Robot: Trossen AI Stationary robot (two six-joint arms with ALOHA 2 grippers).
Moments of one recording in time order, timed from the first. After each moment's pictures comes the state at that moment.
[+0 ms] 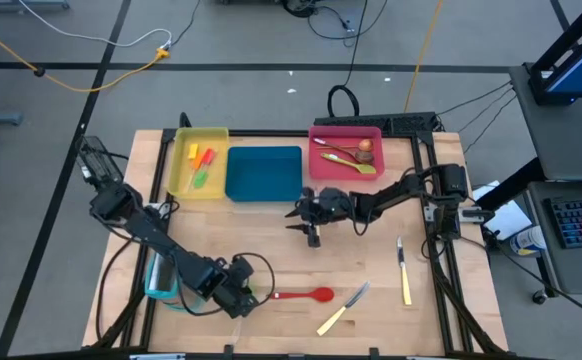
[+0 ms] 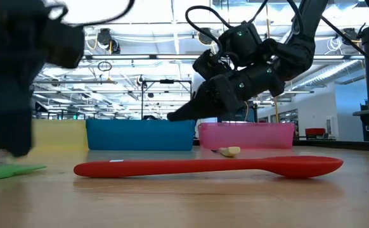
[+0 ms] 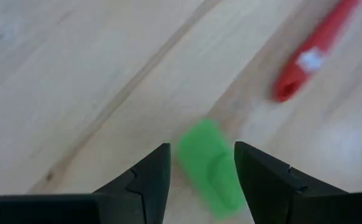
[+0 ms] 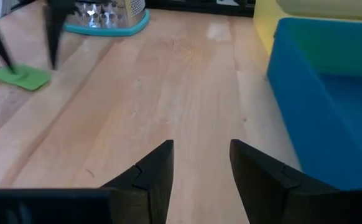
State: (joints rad) left arm -0.65 1.75 0.99 -0.47 -0.23 -1.36; right arm -0.07 1.91 0.78 0.74 -0.16 -0.11
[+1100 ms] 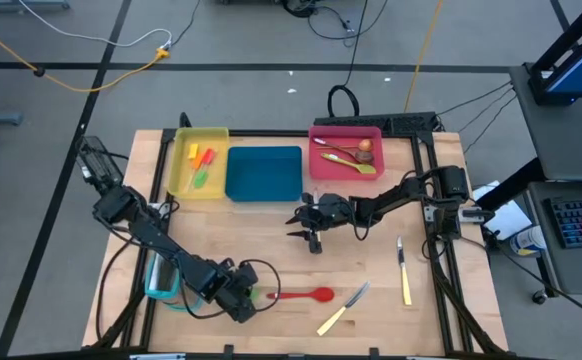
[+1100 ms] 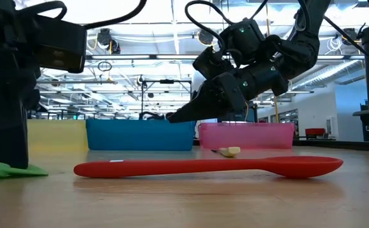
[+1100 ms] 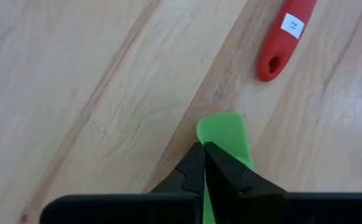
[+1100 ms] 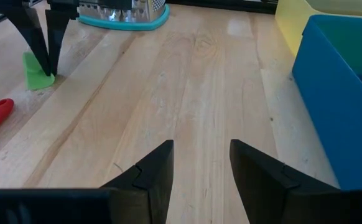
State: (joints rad) left arm -0.64 1.80 0.99 -0.40 -0.21 -1.15; right arm -0.03 1.91 0.78 0.73 -0.16 -0.12
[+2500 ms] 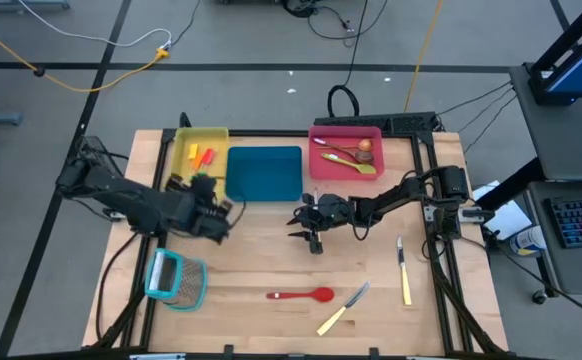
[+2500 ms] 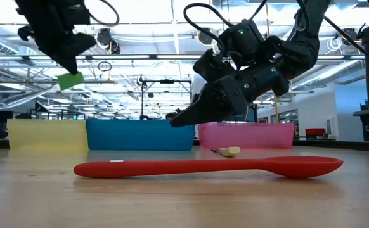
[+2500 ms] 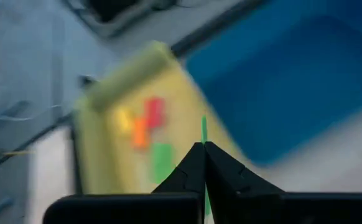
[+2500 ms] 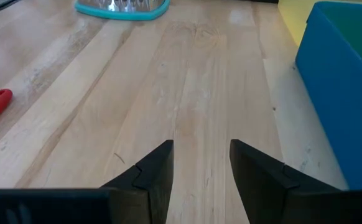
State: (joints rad) left arm -0.26 1.33 0.99 -1.43 -0.87 -1.35; right arm -0.03 1.91 0.78 0.70 -0.16 -0.12
